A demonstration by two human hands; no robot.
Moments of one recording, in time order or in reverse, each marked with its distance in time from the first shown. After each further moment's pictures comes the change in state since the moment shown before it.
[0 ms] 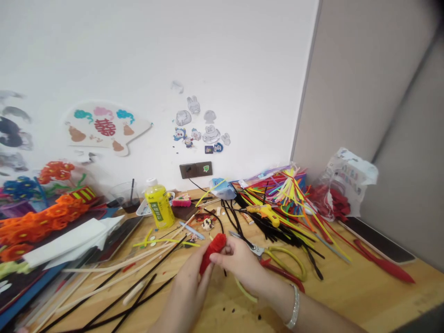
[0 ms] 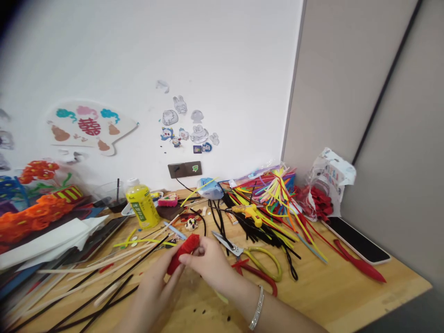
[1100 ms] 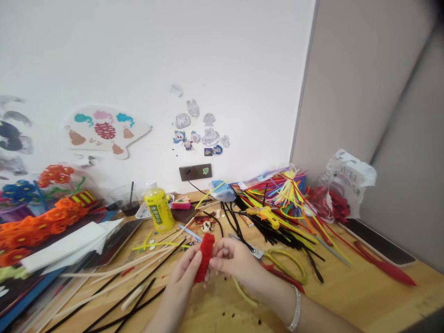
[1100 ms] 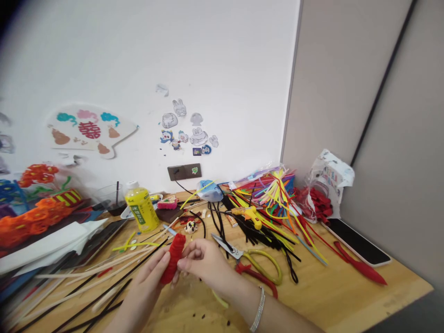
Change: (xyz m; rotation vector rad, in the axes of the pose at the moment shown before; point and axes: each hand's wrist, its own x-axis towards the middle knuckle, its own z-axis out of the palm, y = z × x) left_hand 0.015 0.023 -0.011 -0.971 -0.059 -0.445; right_hand -0.001 -0.007 -0.001 0.123 -0.100 0.045
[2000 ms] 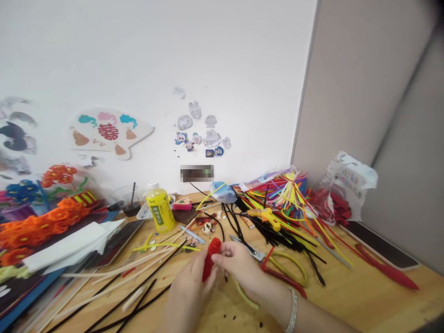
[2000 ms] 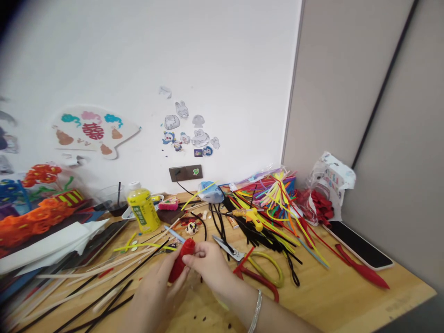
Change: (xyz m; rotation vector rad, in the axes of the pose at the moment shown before) left_hand -0.001 -0.026 -0.012 1.220 0.209 0.681; right_hand 0.007 0.013 0.003 -0.019 0.162 0.067
